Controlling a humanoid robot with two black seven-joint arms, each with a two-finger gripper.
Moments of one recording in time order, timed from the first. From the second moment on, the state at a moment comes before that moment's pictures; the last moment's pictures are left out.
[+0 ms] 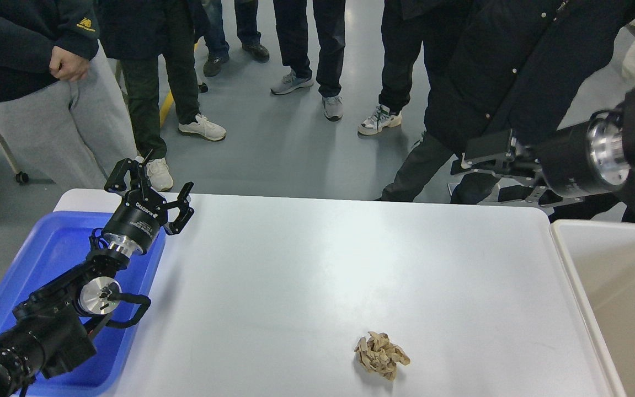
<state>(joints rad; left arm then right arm) -0.64 0.30 -0.66 -0.46 0.07 -0.60 -0.60 2.05 -0.84 -0.73 1.62 -0.24 0.33 -0.16</state>
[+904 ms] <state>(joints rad) -0.64 0.30 -0.66 -0.46 0.07 -0.60 -0.60 1.85 -0.24 -0.85 1.42 -0.16 0.28 -0.22</state>
